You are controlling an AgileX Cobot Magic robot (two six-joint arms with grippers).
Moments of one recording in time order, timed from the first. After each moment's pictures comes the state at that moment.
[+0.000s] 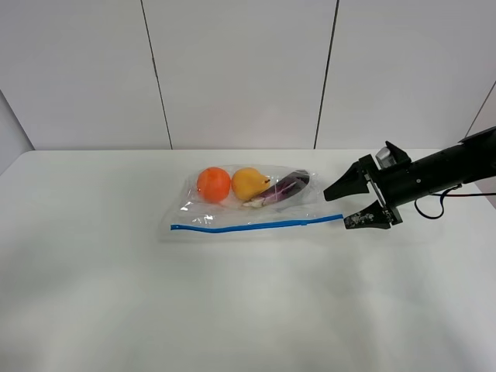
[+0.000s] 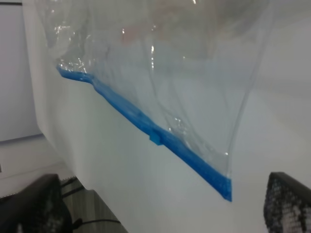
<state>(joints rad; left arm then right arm) -0.04 0.00 -0.57 -0.03 1.17 -0.04 -0.17 2.06 -1.18 1.07 1.17 -0.78</state>
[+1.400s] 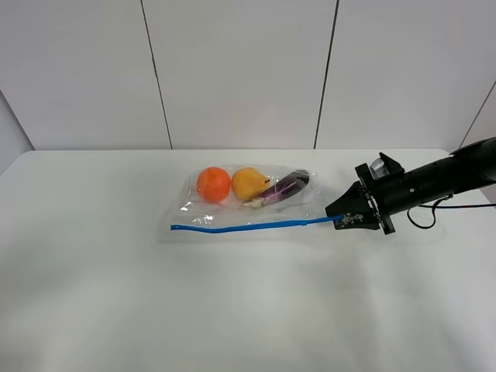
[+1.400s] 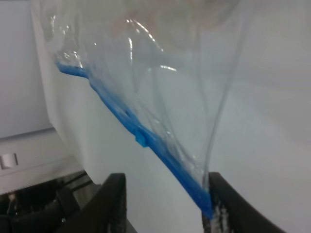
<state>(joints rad) -0.04 0.00 -0.57 -0.03 1.17 -0.04 -0.17 2.13 -1.18 1.11 1.19 -0.81</state>
